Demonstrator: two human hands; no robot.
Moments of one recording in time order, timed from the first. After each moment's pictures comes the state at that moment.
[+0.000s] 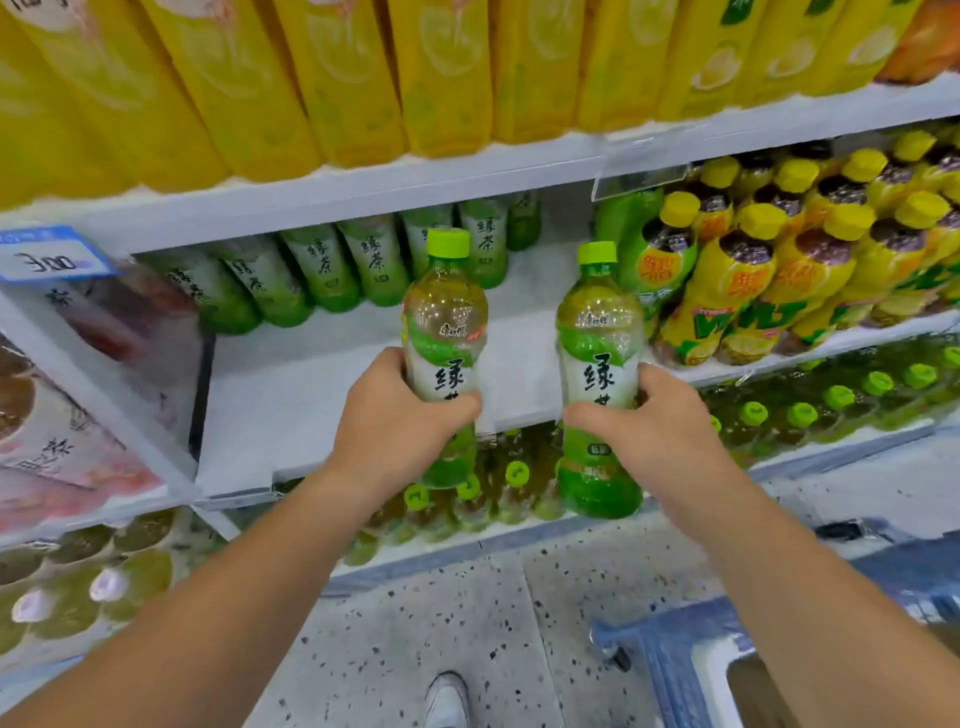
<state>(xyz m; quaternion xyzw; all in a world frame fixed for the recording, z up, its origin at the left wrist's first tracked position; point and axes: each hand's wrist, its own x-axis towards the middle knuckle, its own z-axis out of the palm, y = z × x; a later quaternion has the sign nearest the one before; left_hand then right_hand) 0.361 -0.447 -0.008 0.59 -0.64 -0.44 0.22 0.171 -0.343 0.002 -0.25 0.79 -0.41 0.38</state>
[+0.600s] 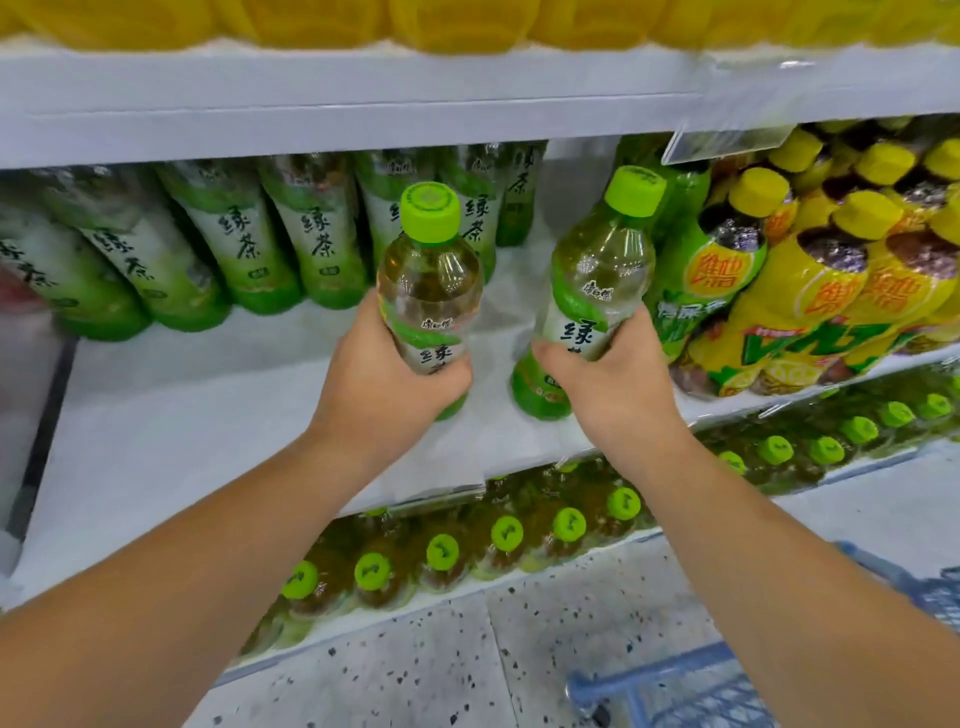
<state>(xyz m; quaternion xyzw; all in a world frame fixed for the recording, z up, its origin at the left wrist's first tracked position) 0.325 -0.540 -0.095 0.49 -0.68 -0.42 0.34 0.155 -0.454 -0.078 -0.31 0.75 -0.53 0.26</state>
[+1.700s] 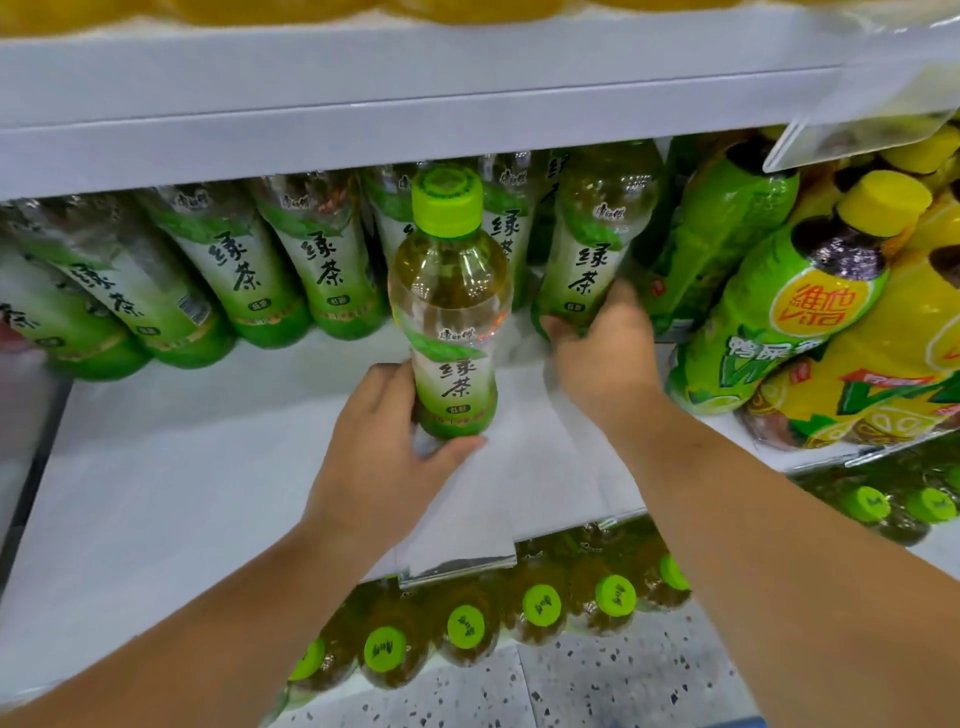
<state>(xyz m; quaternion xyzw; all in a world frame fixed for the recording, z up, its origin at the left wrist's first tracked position) 0.338 -0.562 -0.153 0.46 -0.81 -0.26 0.25 0.119 -0.556 -0.141 -0.33 0.81 -0.45 0.17</state>
